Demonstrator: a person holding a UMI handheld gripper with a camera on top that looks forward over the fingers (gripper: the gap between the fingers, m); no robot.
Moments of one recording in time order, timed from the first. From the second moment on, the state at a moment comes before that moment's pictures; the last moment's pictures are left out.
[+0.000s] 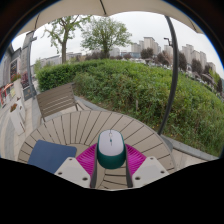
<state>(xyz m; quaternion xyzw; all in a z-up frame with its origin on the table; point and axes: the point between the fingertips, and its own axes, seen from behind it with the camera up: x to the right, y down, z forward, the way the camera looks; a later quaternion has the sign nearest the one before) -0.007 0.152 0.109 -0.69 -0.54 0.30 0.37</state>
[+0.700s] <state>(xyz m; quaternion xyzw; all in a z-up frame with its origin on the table) -0.023 -0.115 -0.007 -0.72 -0.57 0.24 0.31</state>
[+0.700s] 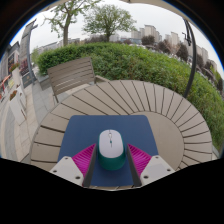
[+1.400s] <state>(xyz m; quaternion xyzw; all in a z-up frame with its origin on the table) 0.171 -0.142 0.198 -0.76 -0.54 0.19 0.30</state>
